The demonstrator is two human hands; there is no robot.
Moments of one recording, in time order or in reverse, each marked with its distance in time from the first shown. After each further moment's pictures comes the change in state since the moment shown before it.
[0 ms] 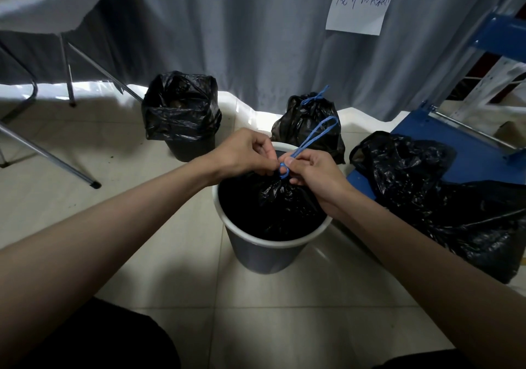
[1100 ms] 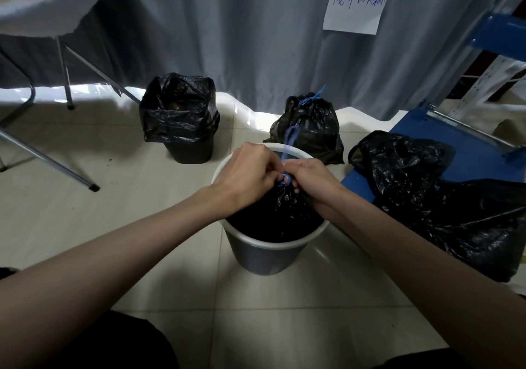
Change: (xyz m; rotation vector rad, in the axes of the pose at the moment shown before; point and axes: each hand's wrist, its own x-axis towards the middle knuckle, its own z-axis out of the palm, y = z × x) left_hand -0.015 0.000 0.028 0.560 0.240 0.222; right_hand 0.003 0.002 0.006 -0.110 0.001 0.157
